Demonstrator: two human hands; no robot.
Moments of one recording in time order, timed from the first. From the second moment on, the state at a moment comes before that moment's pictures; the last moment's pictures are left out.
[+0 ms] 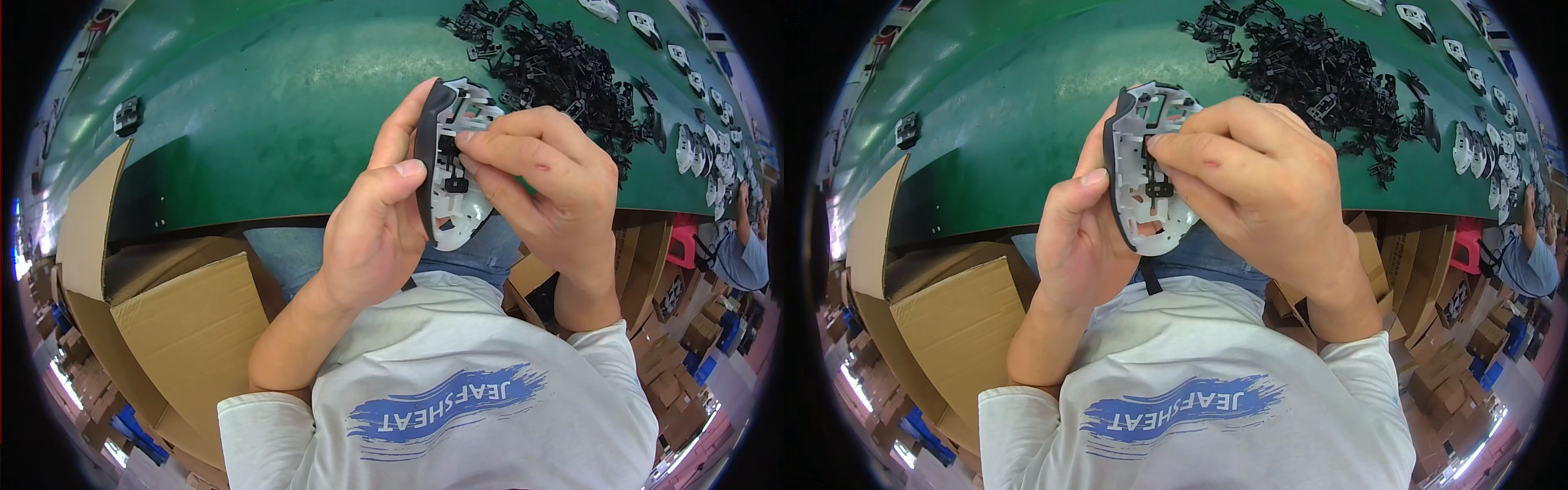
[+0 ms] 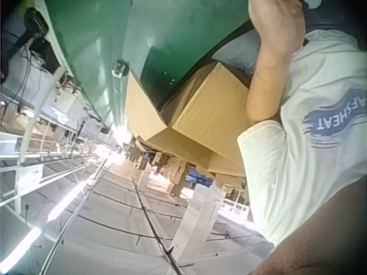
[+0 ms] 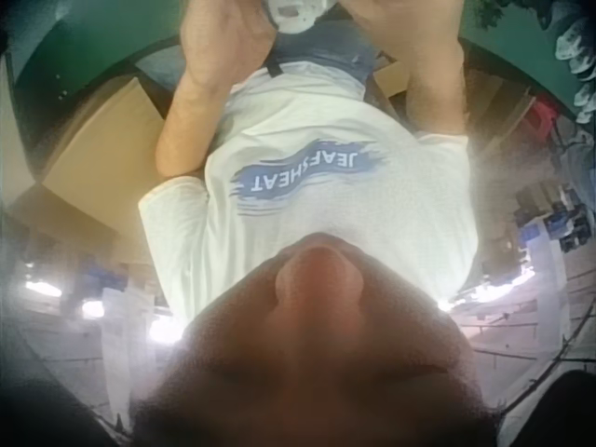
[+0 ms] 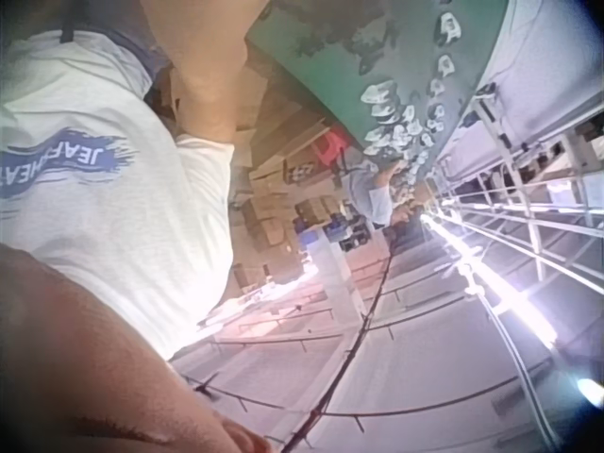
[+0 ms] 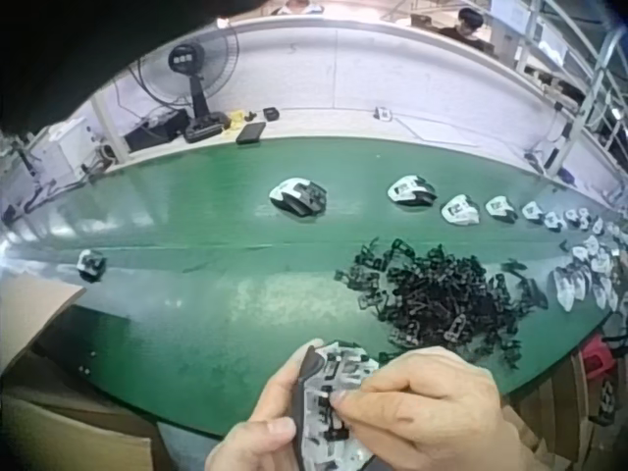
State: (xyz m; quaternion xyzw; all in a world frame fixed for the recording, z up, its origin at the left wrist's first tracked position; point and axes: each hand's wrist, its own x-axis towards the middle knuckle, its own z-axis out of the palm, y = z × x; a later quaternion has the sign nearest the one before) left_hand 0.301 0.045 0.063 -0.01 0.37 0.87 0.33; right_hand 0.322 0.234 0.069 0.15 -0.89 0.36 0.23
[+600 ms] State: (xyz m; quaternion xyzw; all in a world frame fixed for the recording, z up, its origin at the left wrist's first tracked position) left_hand 0.303 0.041 0.050 0.01 0.27 0.88 0.39; right_hand 0.329 0.242 0.066 0.17 -0.91 0.31 0.21
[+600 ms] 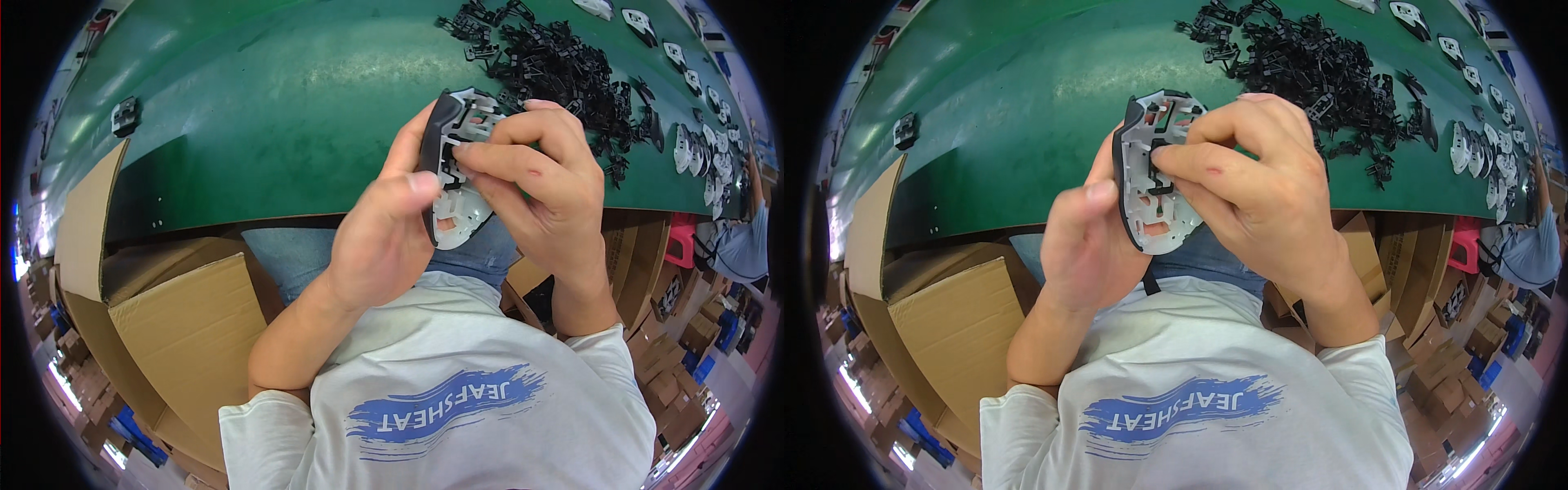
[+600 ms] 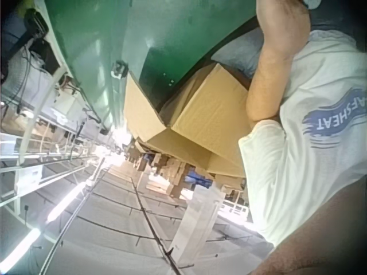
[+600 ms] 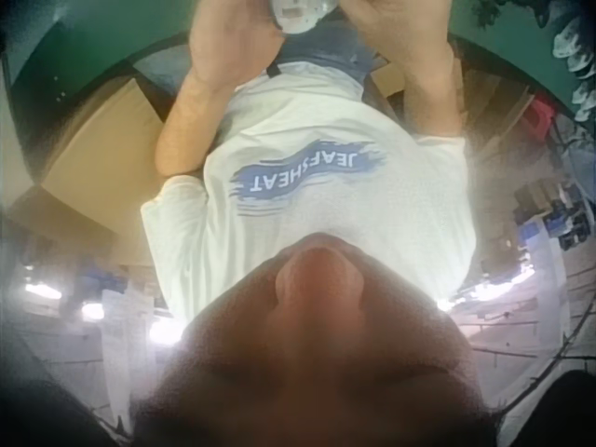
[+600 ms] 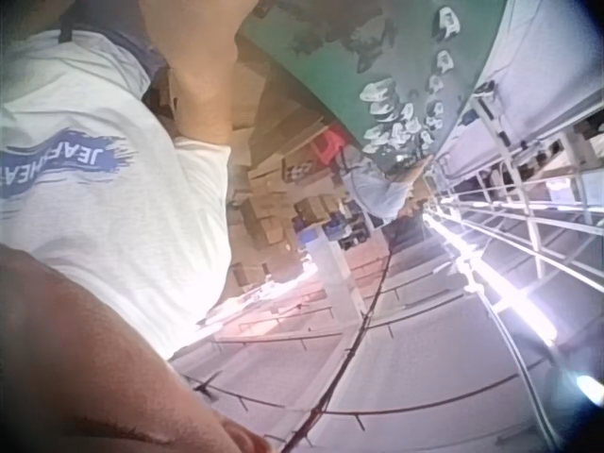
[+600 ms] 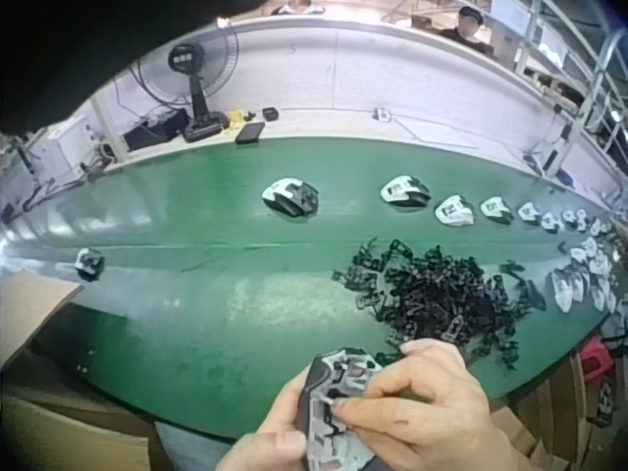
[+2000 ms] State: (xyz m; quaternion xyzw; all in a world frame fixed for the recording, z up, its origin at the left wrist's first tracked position) left_hand 0.327 0.035 0.006 0.08 0.73 0.67 0.09; right_hand 0.355 0.193 0.016 0.04 -0.78 0.61 0.13
